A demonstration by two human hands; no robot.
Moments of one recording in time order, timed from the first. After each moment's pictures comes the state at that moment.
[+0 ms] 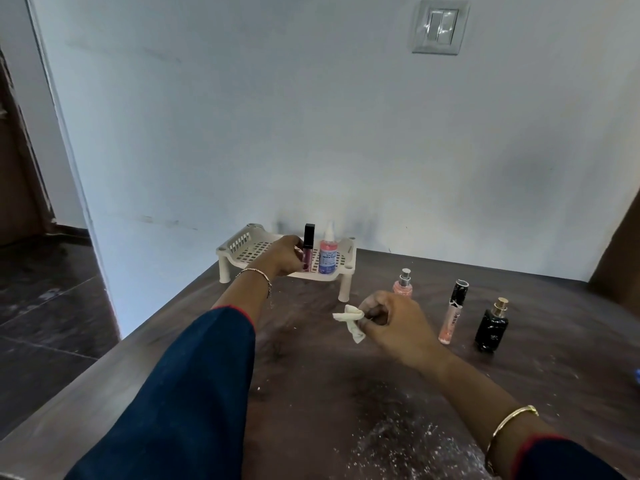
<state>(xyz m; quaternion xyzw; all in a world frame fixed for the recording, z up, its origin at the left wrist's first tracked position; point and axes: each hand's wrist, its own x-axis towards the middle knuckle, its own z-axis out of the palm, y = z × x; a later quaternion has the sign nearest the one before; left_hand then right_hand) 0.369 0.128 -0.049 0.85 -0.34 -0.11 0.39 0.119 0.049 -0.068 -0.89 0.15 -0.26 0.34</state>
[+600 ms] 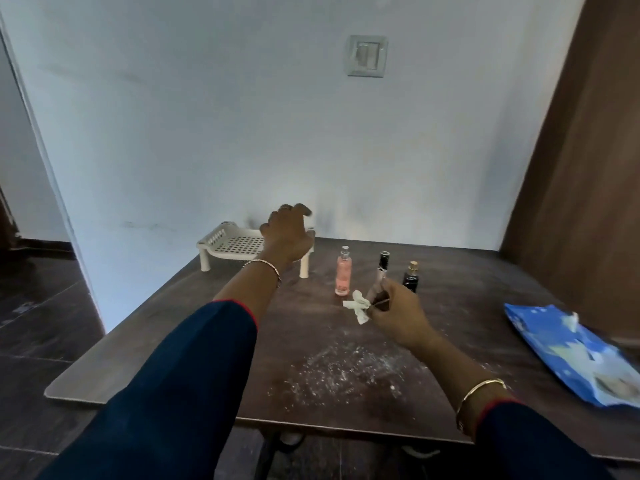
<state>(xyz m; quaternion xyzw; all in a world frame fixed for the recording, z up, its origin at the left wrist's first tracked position) 0.193 0.148 0.026 0.88 -0.35 0.12 0.30 -0.005 0.055 -0.057 -0.86 0.23 -0.30 0.34</state>
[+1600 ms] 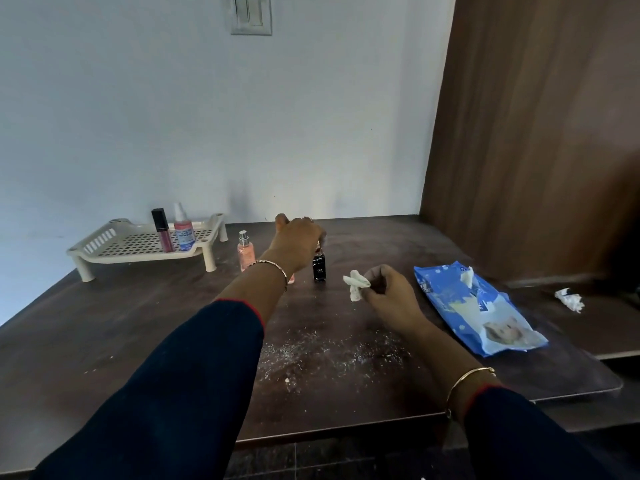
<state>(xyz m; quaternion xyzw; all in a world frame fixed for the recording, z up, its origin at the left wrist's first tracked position) 0.089 -0.008 -0.021 0.80 -0.58 0.15 0.10 -0.102 -0.048 -0.088 -0.76 0.32 -0.38 0.42</state>
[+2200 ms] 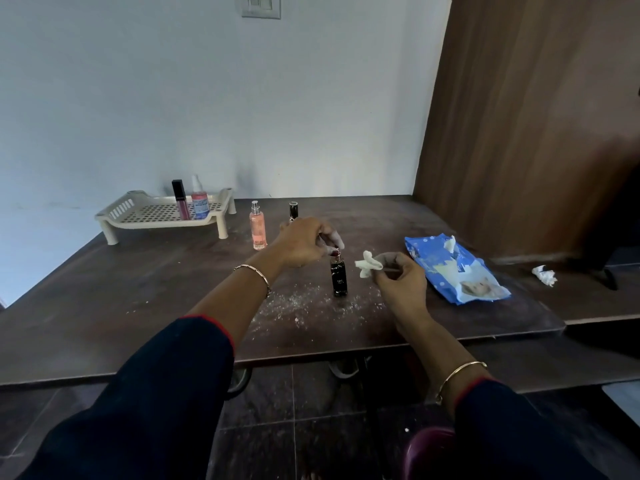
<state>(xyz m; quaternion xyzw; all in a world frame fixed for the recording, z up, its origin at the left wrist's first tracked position) 0.033 0.086 -0.025 0.71 -0.62 -0.09 0.32 -0.144 0.016 -0.095 -0.66 0.34 -0.49 0.46</state>
